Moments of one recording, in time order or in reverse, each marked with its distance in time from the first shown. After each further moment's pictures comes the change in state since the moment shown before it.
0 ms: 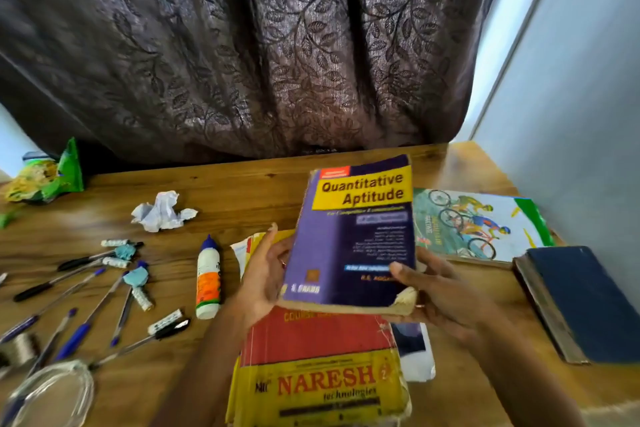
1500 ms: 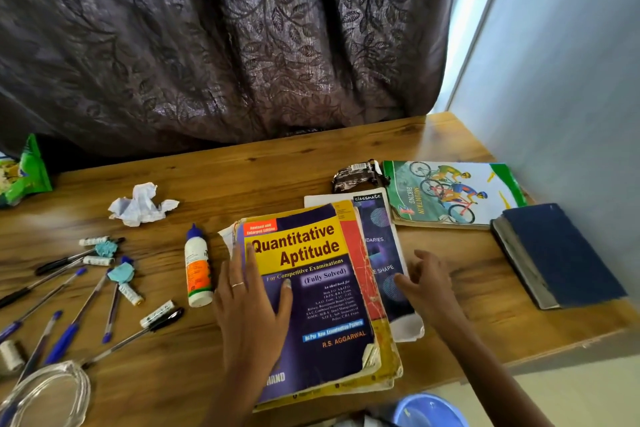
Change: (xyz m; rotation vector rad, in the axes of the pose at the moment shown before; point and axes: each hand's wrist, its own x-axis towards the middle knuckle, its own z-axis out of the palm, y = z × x) left_hand -0.059 -0.064 -0.020 1.525 0.572 0.694; right_hand 0.027 0.077 -0.035 -0.715 0.504 -0.056
